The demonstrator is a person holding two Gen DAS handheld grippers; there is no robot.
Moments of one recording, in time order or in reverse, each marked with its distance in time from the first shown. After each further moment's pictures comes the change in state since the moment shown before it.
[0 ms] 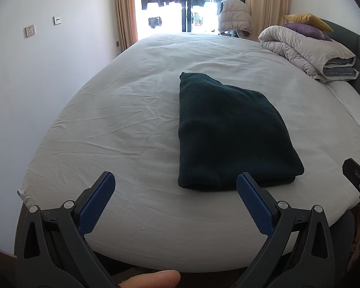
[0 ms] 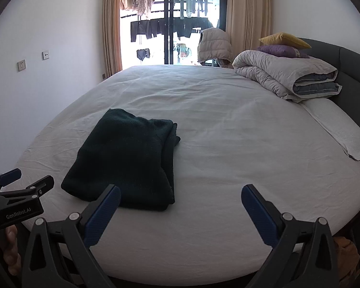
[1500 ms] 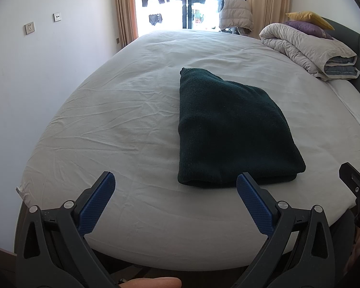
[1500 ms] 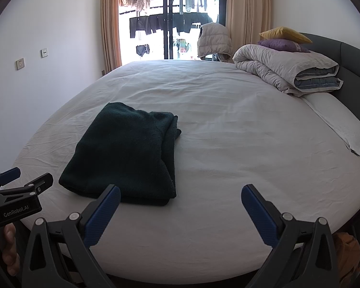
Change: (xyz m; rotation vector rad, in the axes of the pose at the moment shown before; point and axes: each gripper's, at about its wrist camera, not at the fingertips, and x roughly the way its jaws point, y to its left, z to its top) left arm 0.005 -0.001 -0.003 -0.003 0.014 0.002; right arm 0.008 -0.003 -0.006 0.008 0.022 0.002
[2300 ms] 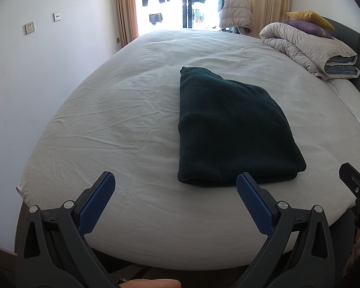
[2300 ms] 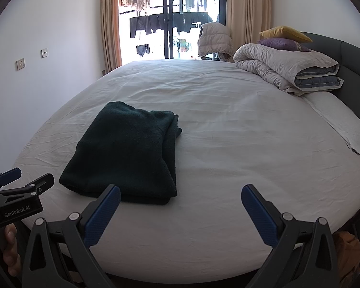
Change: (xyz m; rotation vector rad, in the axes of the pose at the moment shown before) left arm 0.000 0.000 0.000 0.000 0.002 0.001; right arm 0.001 0.001 -0.003 0.001 0.003 0.003
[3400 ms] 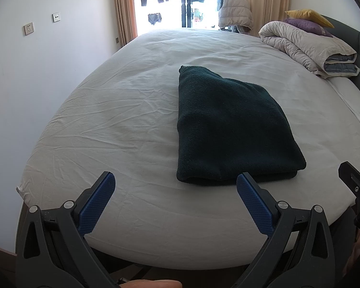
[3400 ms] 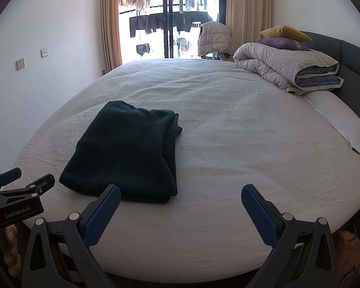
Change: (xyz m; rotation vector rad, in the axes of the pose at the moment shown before) left arm 0.000 -0.001 -0.005 0.005 0.002 0.000; right arm -0.001 0.000 -0.001 0.000 0.001 0.002
